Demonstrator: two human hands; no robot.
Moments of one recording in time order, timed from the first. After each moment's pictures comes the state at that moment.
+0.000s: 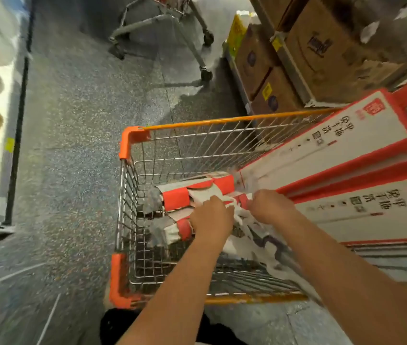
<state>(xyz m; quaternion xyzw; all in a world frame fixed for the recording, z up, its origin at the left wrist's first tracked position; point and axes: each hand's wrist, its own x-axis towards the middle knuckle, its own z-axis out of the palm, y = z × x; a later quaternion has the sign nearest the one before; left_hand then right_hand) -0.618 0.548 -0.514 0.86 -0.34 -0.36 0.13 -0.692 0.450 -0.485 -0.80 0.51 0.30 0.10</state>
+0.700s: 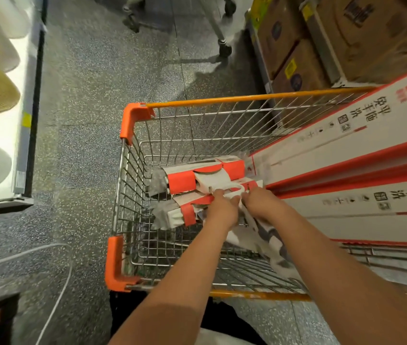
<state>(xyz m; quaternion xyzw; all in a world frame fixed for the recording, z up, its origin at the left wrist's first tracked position) -0.643 0.529 -0.586 0.72 0.00 -0.57 0.41 -0.684 0.460 -0.502 -0.78 0.46 0.35 0.25</state>
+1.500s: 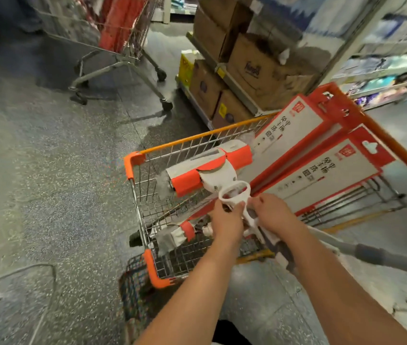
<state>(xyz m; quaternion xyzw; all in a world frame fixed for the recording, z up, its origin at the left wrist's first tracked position) -0.660 0.605 -0.481 0.58 -0.06 -0.55 0.60 -0.722 0.564 -0.393 -0.70 0.65 0.05 0.29</state>
